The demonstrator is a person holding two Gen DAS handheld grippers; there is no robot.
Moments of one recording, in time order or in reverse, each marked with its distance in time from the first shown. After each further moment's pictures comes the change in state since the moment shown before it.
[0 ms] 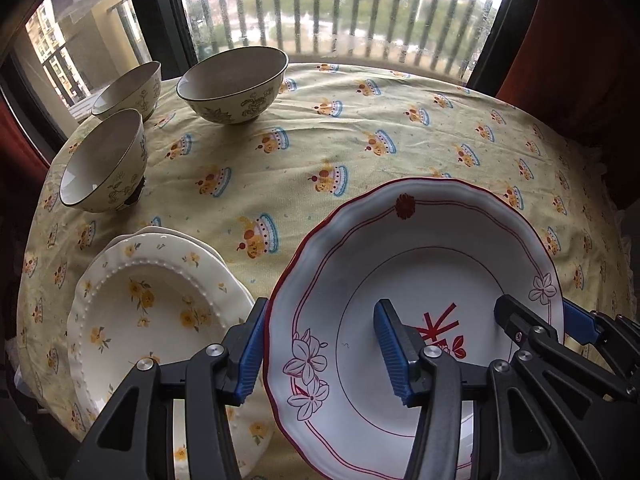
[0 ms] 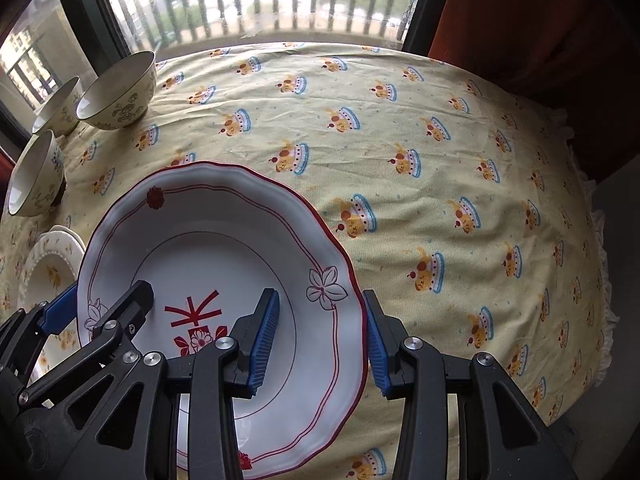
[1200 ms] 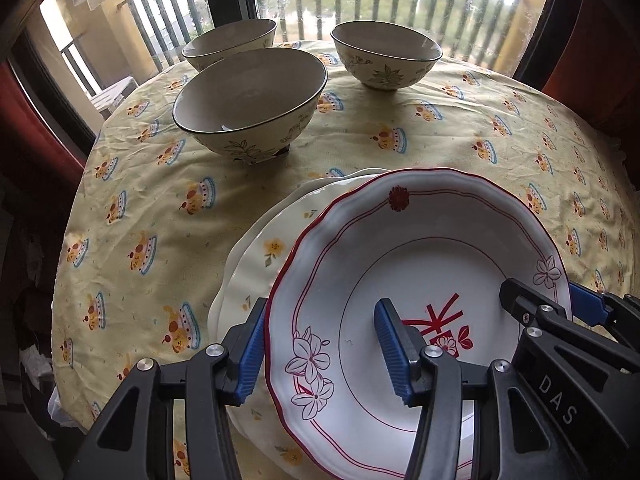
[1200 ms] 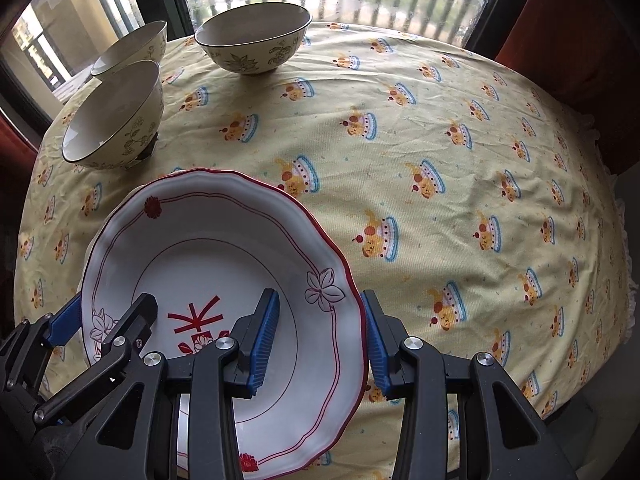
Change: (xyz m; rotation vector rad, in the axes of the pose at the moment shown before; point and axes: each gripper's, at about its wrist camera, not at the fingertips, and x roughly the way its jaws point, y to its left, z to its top) left arm 0.000 0.163 -0.035 0.050 0.020 0.044; right arm -0.004 0.176 -0.032 0.001 0.036 0.019
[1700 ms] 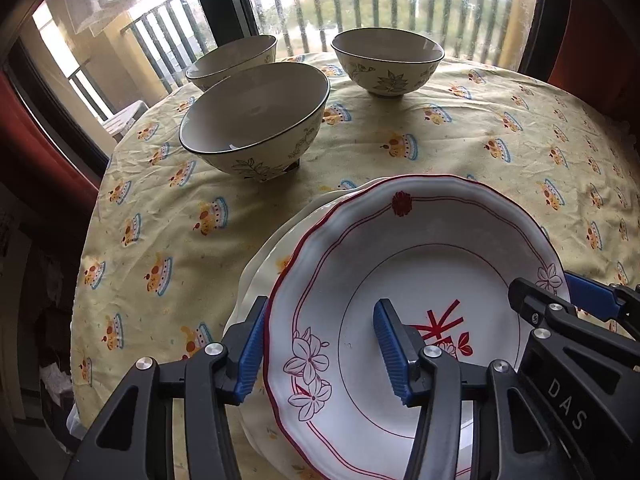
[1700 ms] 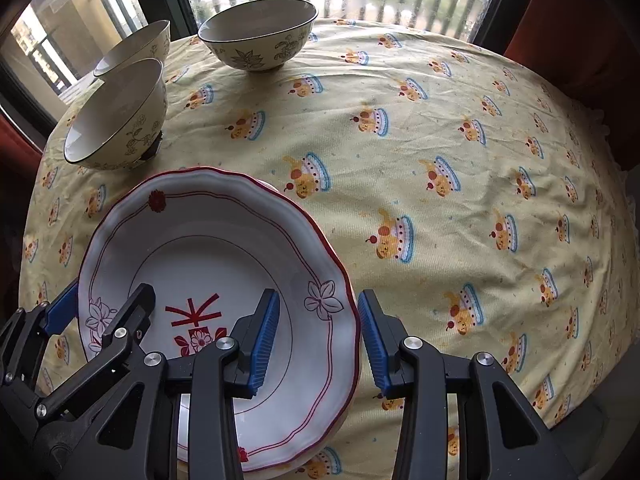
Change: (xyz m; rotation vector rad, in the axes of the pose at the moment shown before) left arm 0.005 -0.005 0.001 0.047 -0.058 0.093; right arm 0.008 0.000 0.001 0.006 -0.012 0.040
